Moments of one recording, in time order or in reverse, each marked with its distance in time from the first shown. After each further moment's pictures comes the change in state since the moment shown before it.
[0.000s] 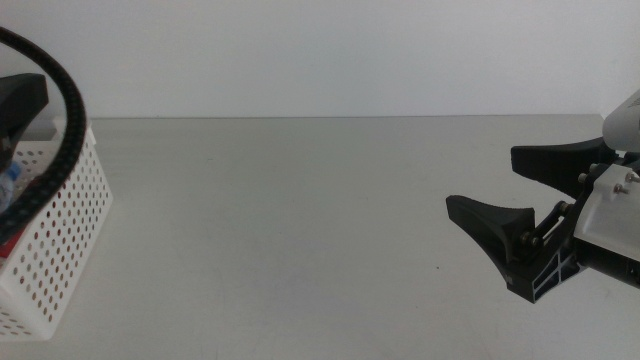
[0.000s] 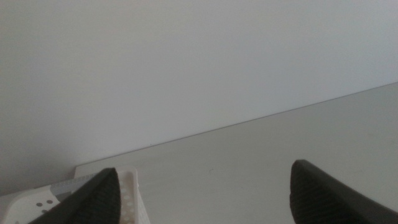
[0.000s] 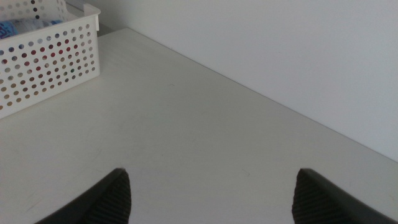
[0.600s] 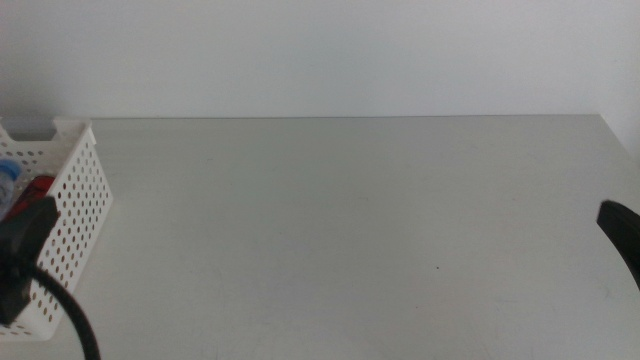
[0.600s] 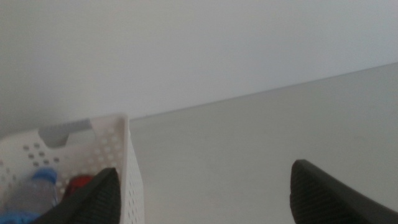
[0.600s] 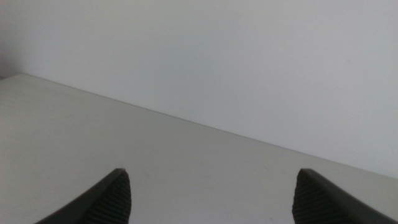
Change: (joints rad) left arm 0.009 -0.241 0.364 -0.018 -0.163 0.000; right arm -0.271 -0.377 0.201 0.002 -0.001 0.000
